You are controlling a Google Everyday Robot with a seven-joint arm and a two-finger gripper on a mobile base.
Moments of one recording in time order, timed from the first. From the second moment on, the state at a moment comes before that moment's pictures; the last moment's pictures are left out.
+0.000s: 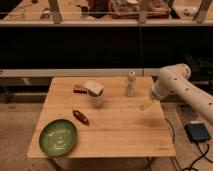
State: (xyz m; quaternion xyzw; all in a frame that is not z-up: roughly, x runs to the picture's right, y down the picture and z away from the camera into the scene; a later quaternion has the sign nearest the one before) arm 0.262 0.066 0.800 -0.24 0.06 0.45 0.86
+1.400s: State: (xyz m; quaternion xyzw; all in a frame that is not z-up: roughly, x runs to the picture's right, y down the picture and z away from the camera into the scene) arm 0.262 0.066 0.800 -0.24 0.06 0.45 0.86
